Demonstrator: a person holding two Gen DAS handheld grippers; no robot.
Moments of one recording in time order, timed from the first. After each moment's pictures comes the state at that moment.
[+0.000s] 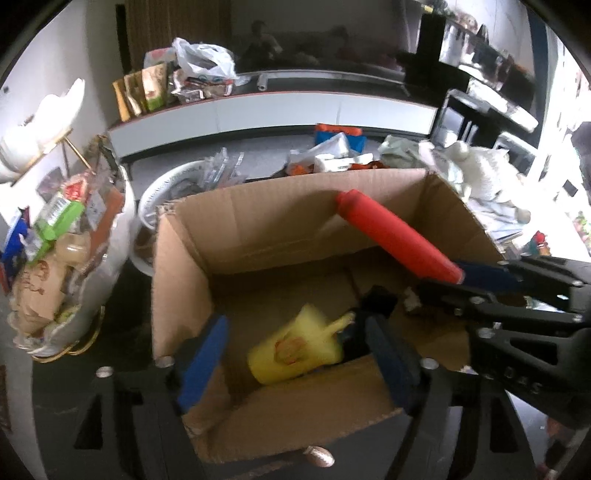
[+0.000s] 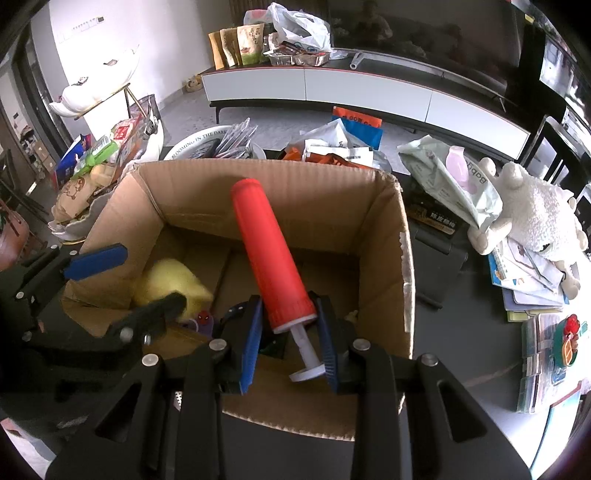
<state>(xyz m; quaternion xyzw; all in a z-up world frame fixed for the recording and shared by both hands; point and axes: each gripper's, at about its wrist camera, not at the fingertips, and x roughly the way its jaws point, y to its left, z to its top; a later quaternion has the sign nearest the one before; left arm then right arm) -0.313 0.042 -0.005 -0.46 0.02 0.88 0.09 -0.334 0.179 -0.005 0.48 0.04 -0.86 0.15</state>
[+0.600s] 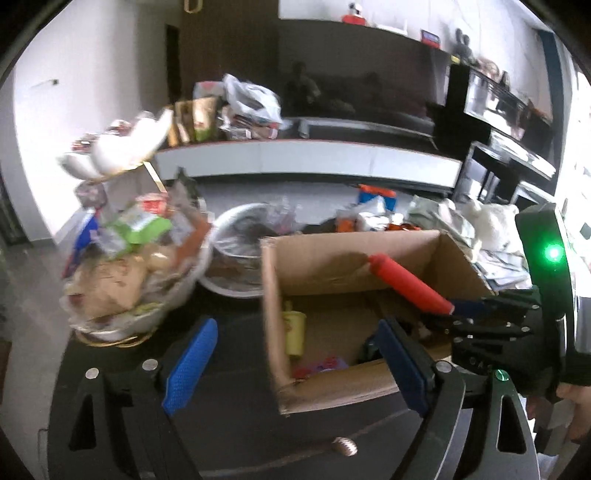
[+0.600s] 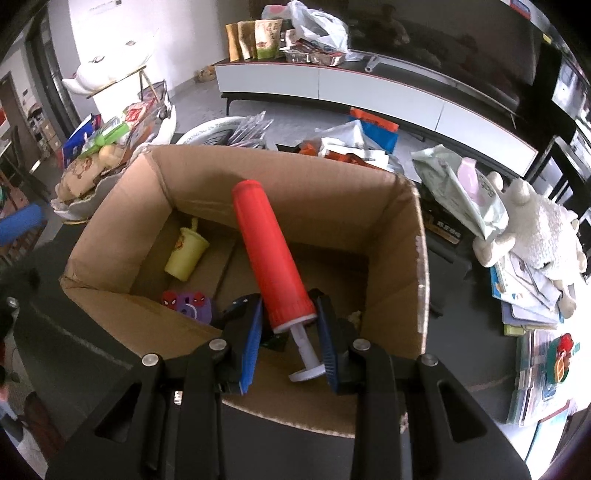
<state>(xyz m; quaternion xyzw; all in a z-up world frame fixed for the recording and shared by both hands) -0.256 -0.011 0.044 -0.37 -0.01 0.93 0.01 -0.329 0.160 -0.005 0.47 0.09 -0.86 0.17</state>
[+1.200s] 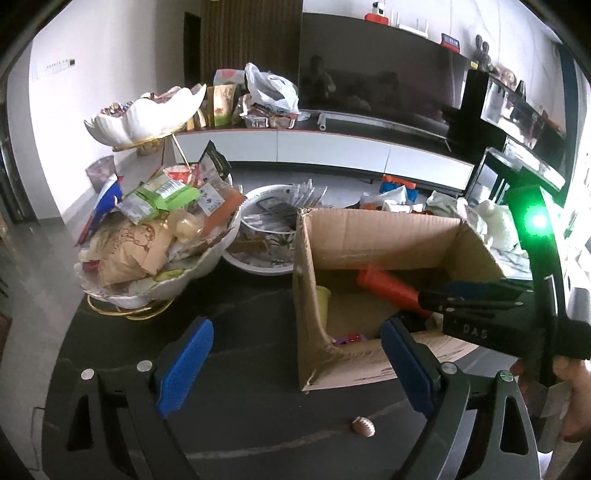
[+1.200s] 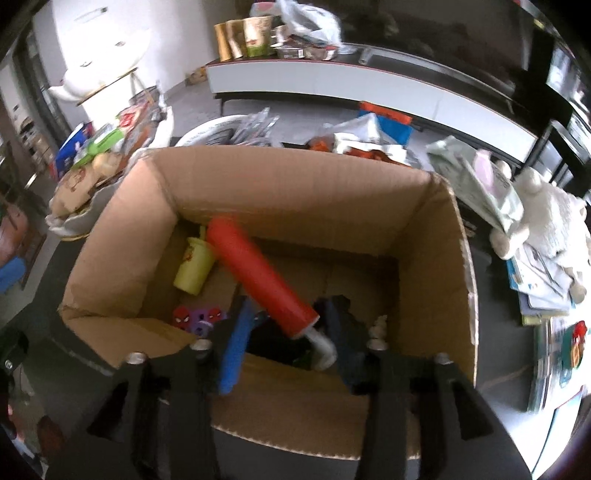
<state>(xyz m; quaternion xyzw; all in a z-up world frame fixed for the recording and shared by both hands) -0.239 -0.033 0.028 -0.39 -0.03 0.92 0.00 -0.337 0.143 -0.016 0.48 0.05 -0.86 0.15</state>
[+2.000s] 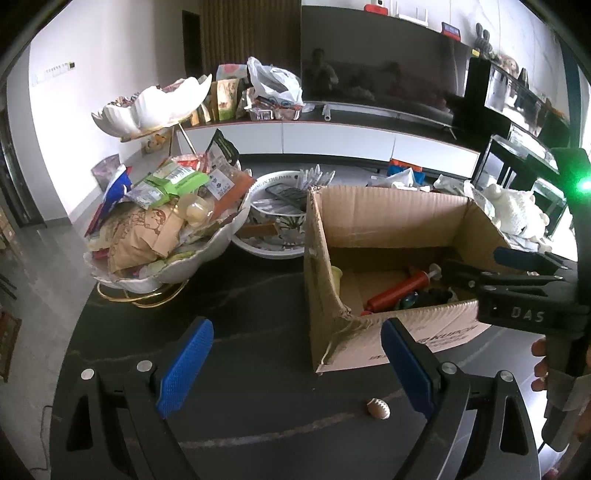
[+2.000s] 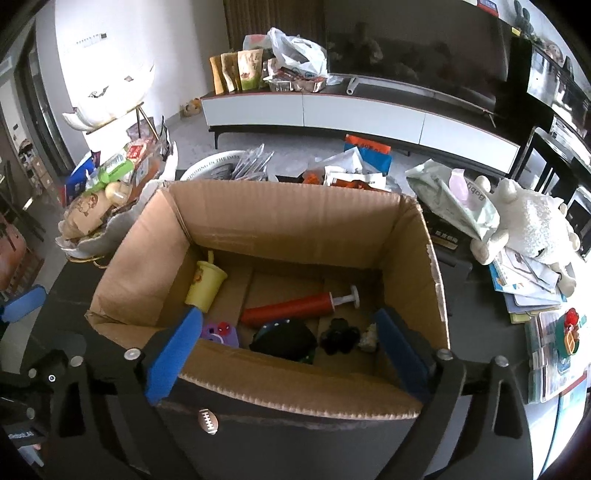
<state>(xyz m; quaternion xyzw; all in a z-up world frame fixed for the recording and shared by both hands) -0.226 -0.034 0.019 -0.40 -0.01 0.91 -0.02 -0.308 0.149 0.010 0.42 0.03 -0.89 0.14</state>
